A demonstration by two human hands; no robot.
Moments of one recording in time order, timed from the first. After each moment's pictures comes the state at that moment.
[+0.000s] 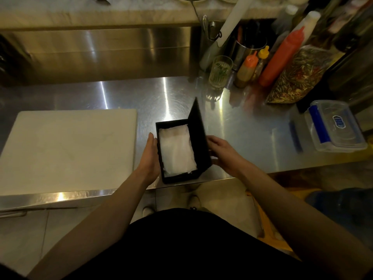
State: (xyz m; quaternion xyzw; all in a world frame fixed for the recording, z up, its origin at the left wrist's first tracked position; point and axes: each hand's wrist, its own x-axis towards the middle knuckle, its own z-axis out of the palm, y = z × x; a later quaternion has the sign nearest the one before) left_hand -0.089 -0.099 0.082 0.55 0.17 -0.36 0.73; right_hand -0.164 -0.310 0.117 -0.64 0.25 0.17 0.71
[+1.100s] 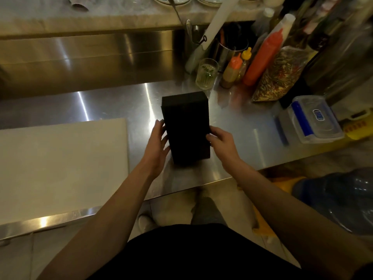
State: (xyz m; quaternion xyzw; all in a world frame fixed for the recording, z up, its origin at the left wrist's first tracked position) left_hand -0.068 -0.123 0.131 0.58 0.05 -0.34 0.74; right_hand -0.145 -0.300 0.124 -0.72 0.31 -0.05 0.62
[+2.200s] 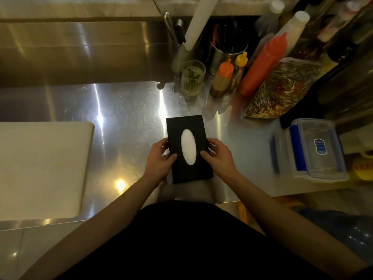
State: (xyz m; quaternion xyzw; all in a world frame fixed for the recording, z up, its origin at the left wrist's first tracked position) left_hand -0.070 -0.273 0.072 0.80 0.05 -0.26 0.53; right_hand -0.129 -0.457 0.071 -0.76 0.26 0.06 0.59
